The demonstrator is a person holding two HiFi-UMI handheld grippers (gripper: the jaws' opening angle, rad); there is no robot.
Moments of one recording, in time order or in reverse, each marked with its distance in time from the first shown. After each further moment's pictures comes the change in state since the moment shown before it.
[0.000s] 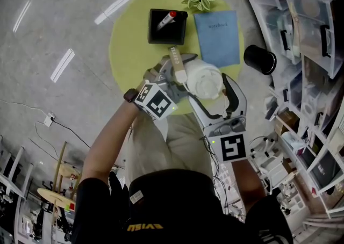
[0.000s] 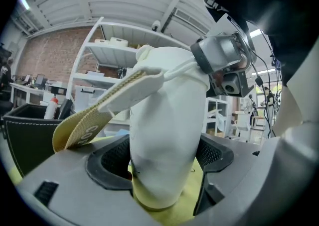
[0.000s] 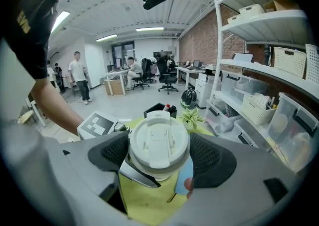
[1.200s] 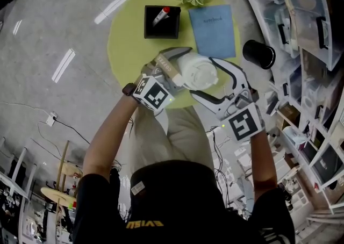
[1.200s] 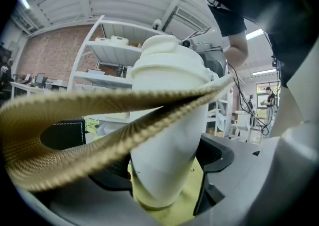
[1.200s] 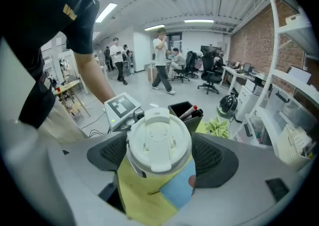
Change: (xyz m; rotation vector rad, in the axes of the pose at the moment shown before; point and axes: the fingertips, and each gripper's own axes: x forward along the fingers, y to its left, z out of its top) left arm 0.000 0.001 -0.001 -0.004 0.016 0.003; right arm -0.004 0.006 -0.022 -0.423 0.203 0.437
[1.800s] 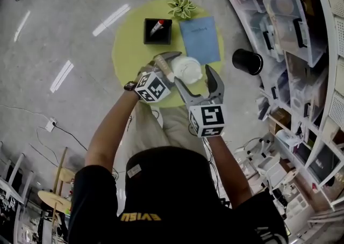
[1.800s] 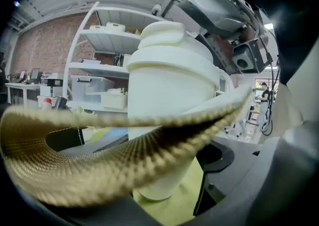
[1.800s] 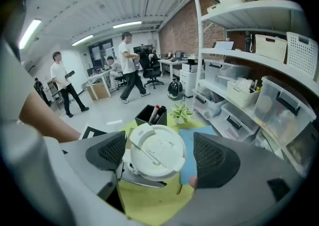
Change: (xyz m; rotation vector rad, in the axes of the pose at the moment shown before) left arm 0.001 -0.006 -0.005 -0.002 0.146 -0.037; right arm -0.022 -0.019 0.020 0.625 -0.094 -0.512
